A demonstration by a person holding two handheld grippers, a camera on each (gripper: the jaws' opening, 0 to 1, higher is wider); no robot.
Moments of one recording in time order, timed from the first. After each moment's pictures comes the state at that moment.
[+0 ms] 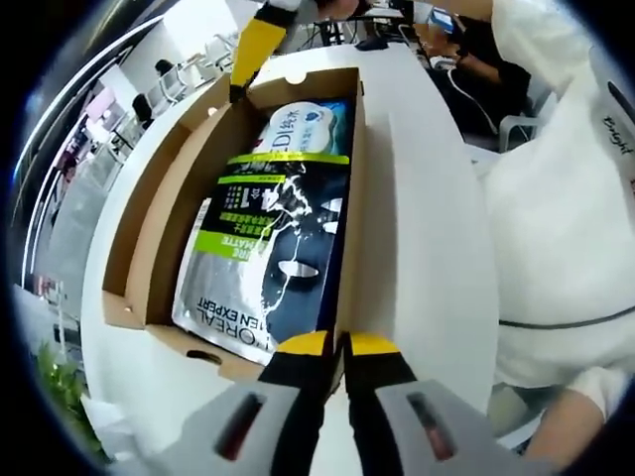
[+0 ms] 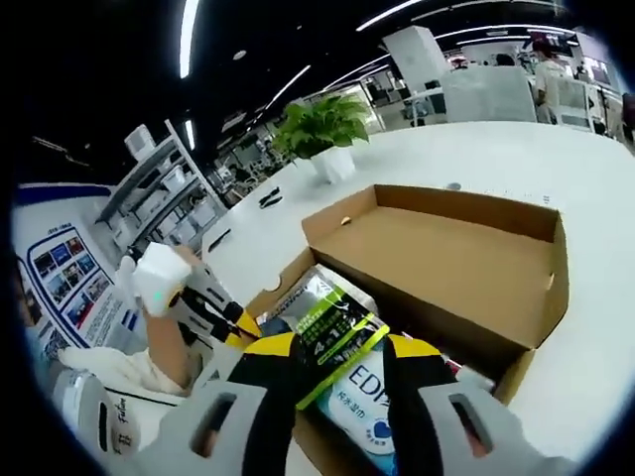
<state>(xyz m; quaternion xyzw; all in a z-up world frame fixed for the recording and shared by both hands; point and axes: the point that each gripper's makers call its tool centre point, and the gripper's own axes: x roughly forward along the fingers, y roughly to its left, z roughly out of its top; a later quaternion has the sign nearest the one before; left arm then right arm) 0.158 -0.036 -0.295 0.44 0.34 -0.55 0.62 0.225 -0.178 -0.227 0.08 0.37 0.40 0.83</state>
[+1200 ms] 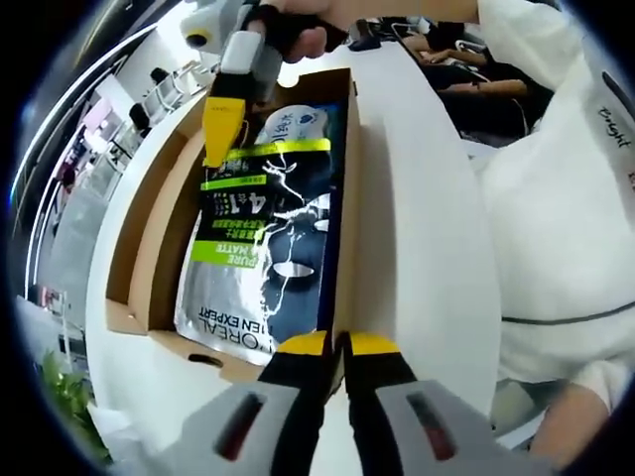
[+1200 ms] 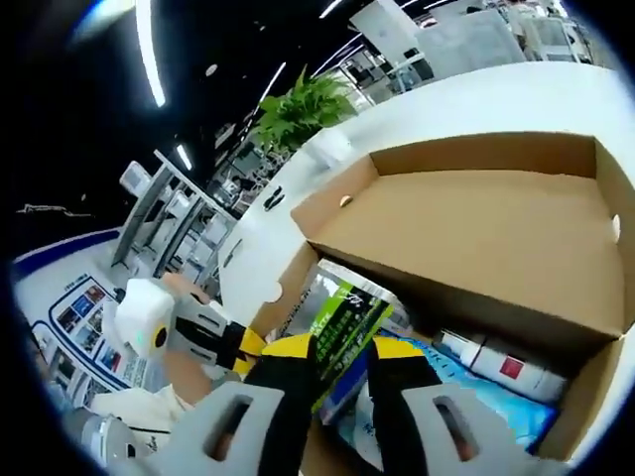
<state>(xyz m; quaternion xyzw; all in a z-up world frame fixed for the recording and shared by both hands) 0.158 -0.037 -0.294 0.45 0.33 -0.56 0.62 0.229 -0.135 -0.255 0.18 0.43 0.42 0.78</state>
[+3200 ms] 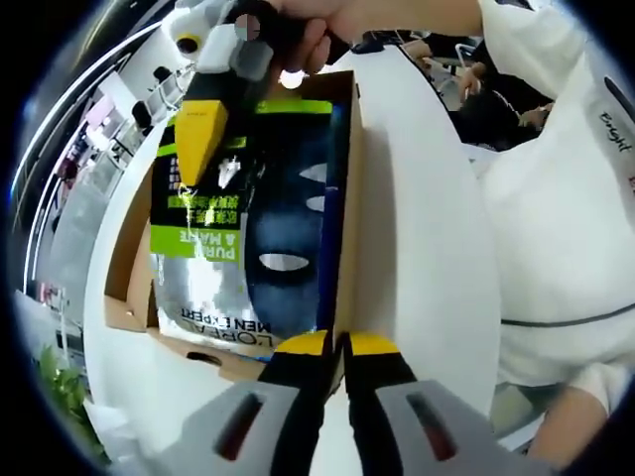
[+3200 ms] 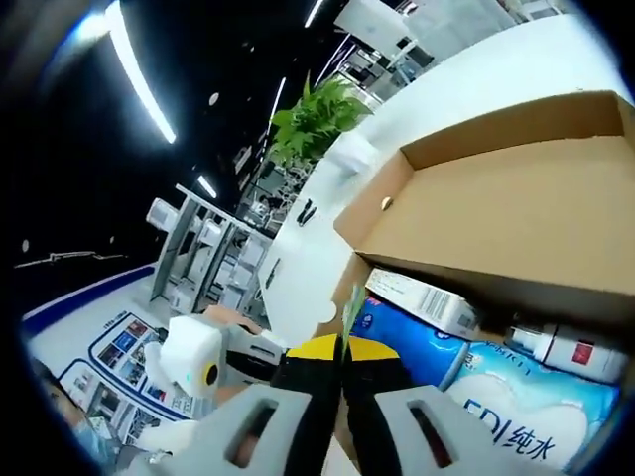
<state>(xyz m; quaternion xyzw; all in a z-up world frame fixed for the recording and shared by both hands) 0.158 -0.037 -0.294 0.44 0.33 -0.55 0.62 0.232 -0.106 -0.219 0.29 0.42 0.44 0.74</state>
